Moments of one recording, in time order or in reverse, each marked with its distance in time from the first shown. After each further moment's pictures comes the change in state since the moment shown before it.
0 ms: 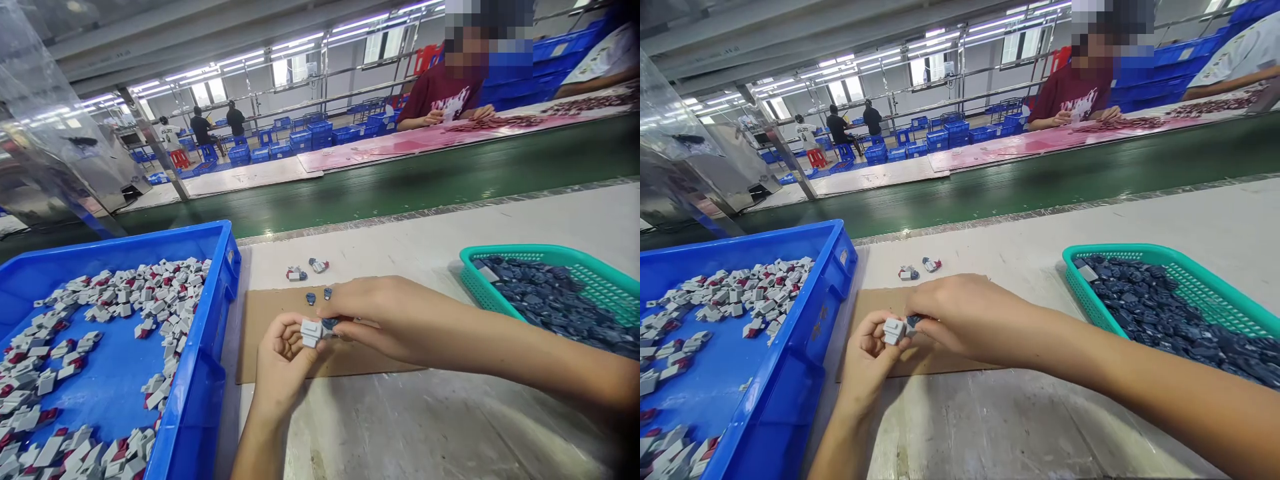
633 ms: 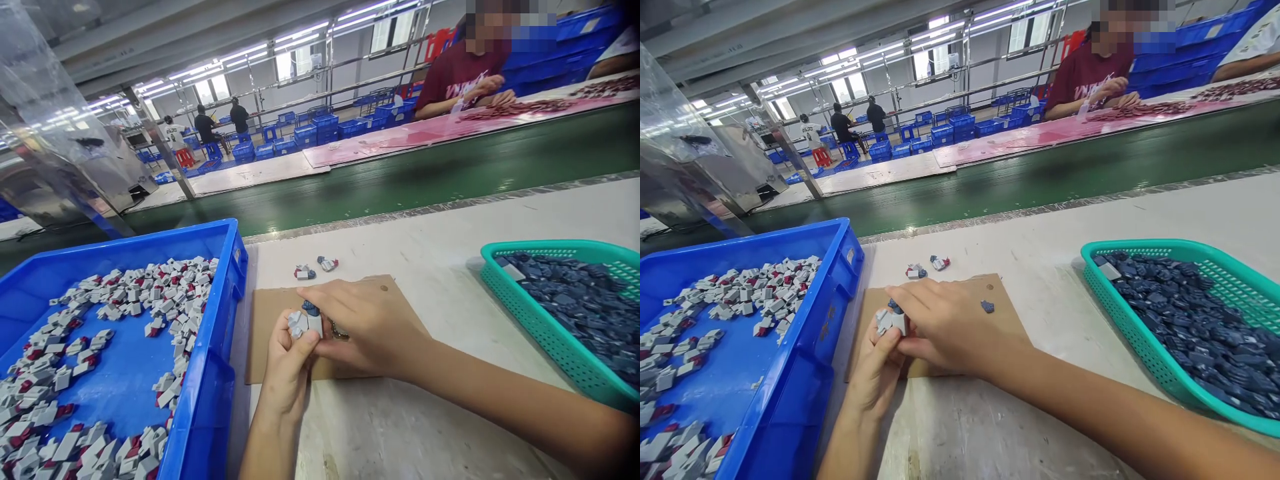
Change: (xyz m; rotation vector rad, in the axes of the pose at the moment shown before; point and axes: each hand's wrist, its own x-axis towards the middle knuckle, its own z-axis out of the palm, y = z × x) left_hand 0.003 -0.002 -0.001 -0.266 0.061 -0.122; right_hand 0.021 0.007 0.062 -0.161 0.535 -0.184
